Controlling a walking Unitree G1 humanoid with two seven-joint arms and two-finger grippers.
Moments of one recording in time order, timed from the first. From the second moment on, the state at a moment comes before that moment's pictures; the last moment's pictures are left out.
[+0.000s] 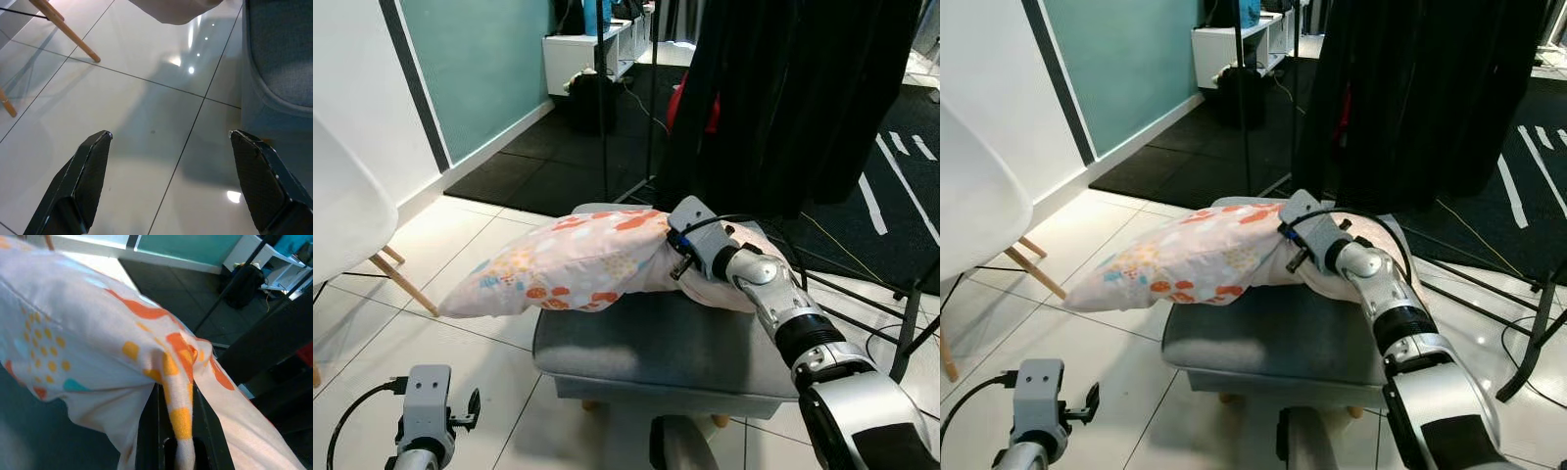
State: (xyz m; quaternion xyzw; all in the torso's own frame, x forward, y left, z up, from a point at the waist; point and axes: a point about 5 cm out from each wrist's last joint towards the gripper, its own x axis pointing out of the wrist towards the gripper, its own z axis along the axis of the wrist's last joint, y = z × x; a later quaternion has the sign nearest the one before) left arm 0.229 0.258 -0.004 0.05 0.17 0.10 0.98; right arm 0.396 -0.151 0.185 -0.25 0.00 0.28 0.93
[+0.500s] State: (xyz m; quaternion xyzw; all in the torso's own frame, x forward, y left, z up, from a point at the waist) left arm 0.229 0.258 -0.004 0.05 0.17 0.10 0.98; right arm 0.397 -0.142 0.203 -0.10 -0.01 0.29 0.95
